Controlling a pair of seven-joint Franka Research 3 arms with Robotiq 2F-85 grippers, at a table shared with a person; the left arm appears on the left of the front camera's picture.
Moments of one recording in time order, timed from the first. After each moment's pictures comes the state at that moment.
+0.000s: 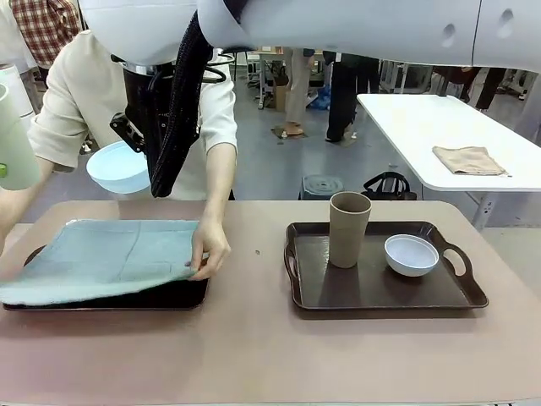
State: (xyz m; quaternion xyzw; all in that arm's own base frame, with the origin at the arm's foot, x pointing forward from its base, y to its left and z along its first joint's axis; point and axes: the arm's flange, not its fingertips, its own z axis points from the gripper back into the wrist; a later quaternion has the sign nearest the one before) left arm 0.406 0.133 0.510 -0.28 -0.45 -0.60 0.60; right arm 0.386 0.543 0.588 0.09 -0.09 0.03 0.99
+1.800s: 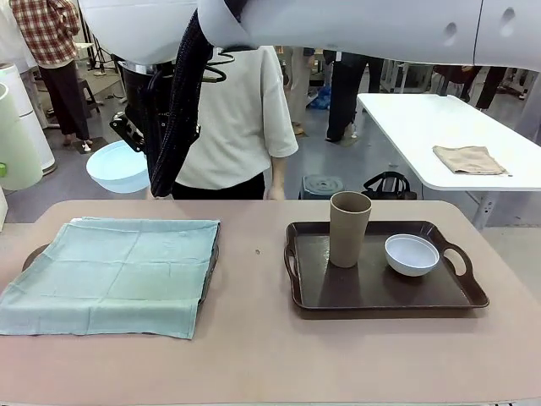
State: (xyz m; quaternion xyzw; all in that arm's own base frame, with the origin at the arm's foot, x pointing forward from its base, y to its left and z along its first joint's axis) left arm 0.406 0.133 0.510 -0.28 -0.45 -0.60 0.60; right arm 0.386 0.543 0.588 0.09 -0.09 0.03 0.99
